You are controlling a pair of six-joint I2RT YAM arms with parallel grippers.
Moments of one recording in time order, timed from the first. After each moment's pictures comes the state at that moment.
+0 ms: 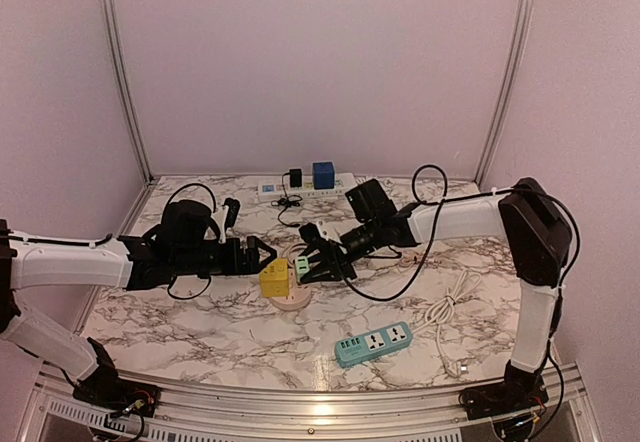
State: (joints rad) left arm -0.76 1.36 0.70 0.11 0.10 -0.62; right arm 0.73 1.95 1.29 -0.12 -0.96 -0.77
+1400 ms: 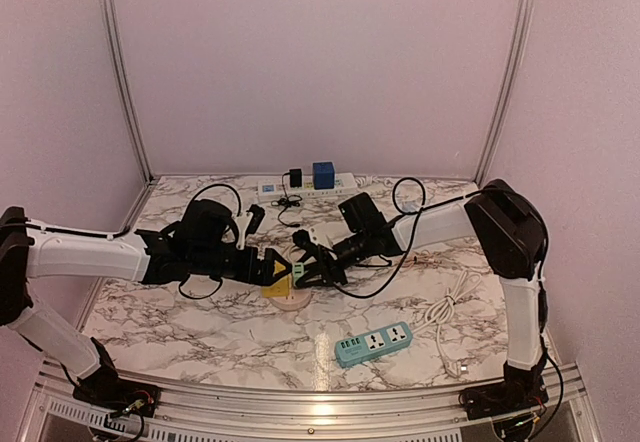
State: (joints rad) left arm -0.81 1.46 0.79 0.04 0.17 -0.49; right arm 0.71 2.13 1.33 0.01 -0.91 -0.62
